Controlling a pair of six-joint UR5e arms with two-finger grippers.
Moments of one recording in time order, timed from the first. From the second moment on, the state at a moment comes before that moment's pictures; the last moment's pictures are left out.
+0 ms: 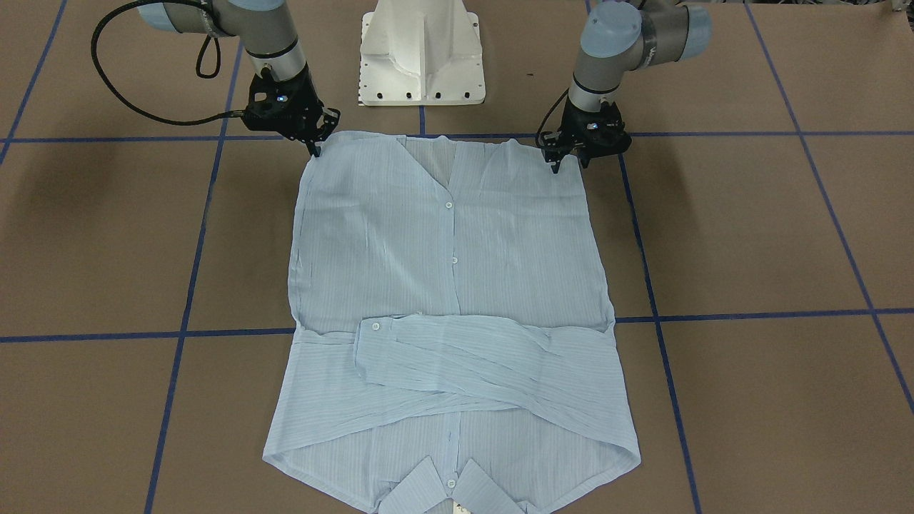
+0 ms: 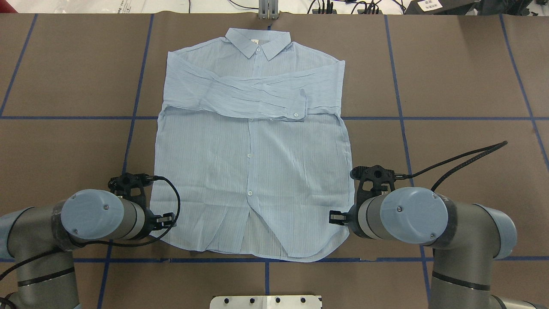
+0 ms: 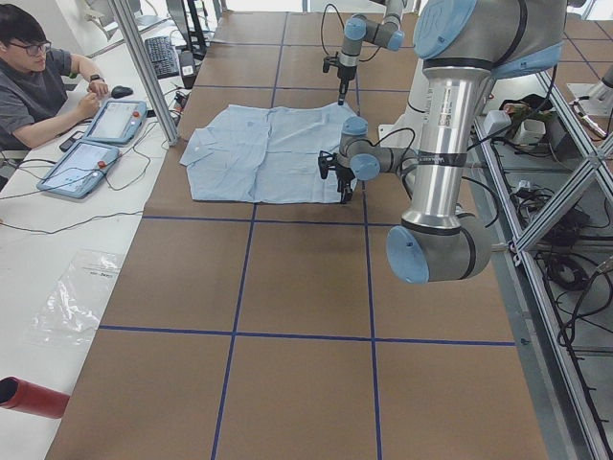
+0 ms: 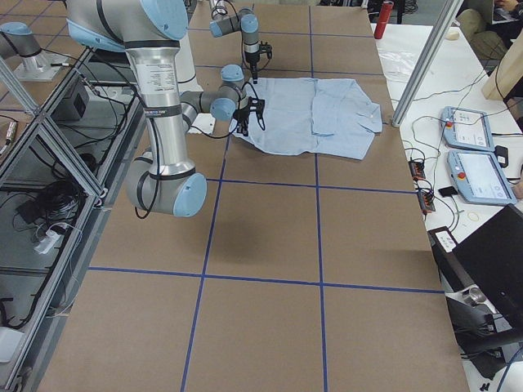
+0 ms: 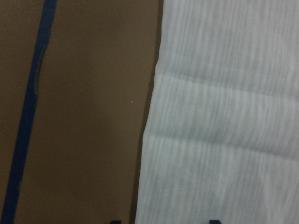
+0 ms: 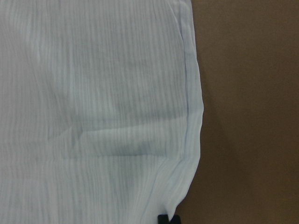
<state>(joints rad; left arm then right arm) -0.34 -1.72 -1.97 -1.78 -1.72 -1.49 0.31 -1.34 2.07 -1.46 1.69 1.48</state>
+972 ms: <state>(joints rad) -0.34 -1.72 -1.98 -1.78 -1.72 -1.49 0.31 -1.34 2.07 -1.46 1.69 1.48</state>
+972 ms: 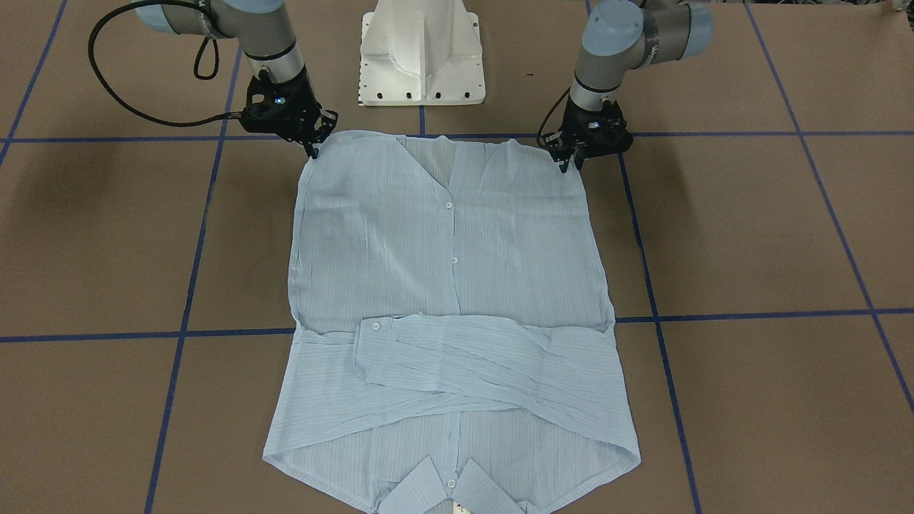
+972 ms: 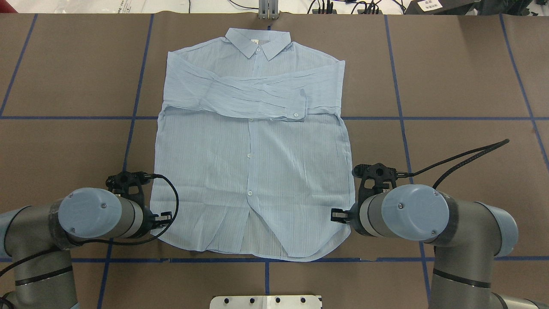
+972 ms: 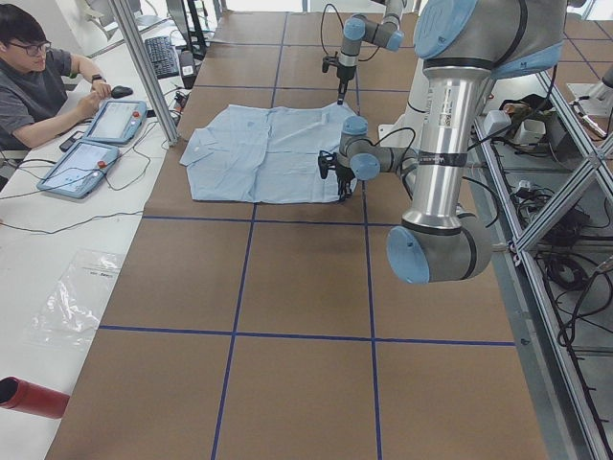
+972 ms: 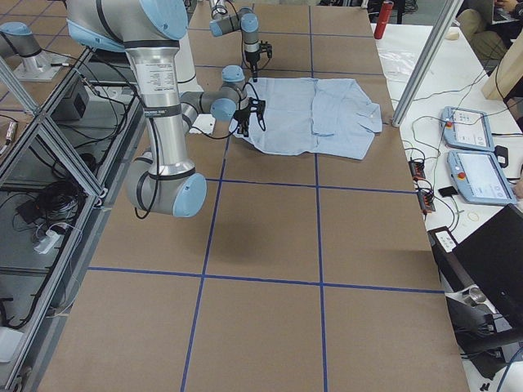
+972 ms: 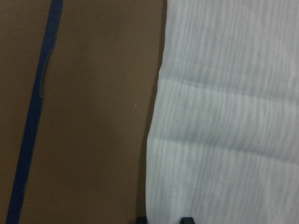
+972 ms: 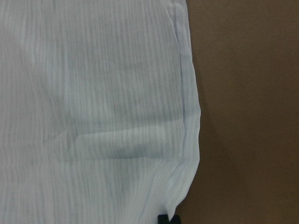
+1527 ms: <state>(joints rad) -0.35 -1.71 -2.01 -1.78 -1.73 -1.49 0.33 -1.34 2.08 -1.46 1.69 1.48</state>
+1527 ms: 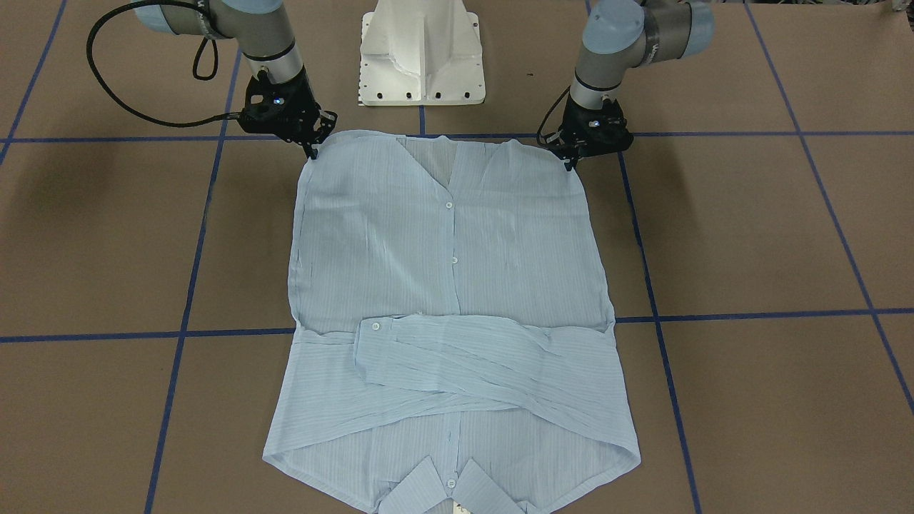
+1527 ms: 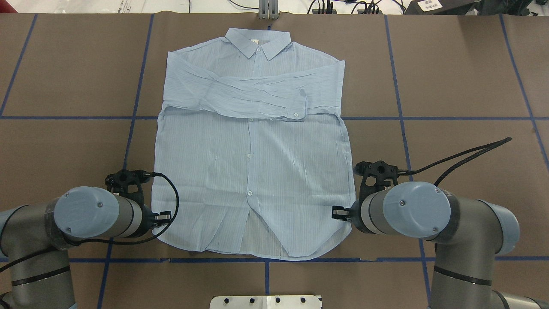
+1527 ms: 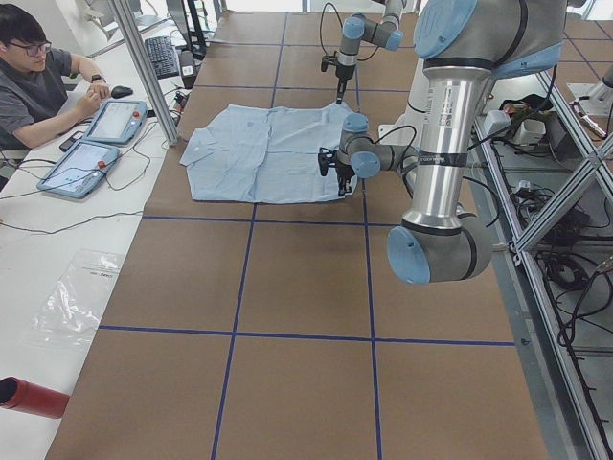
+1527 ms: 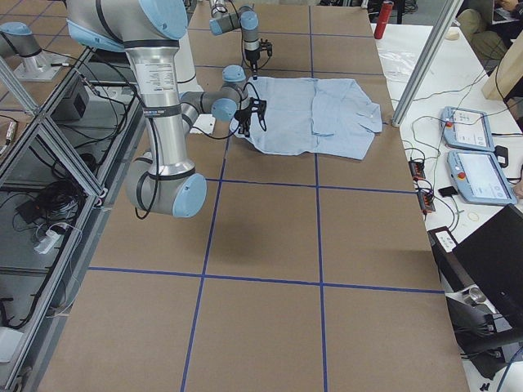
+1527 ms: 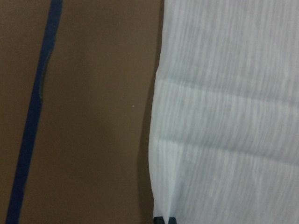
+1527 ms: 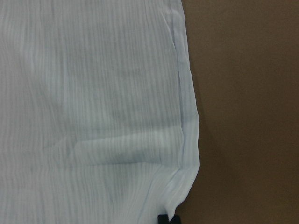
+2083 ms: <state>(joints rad) -0.44 -1.71 -2.07 -1.78 -1.75 -1.38 0.42 -1.34 2.11 -1.46 1.75 1.48</state>
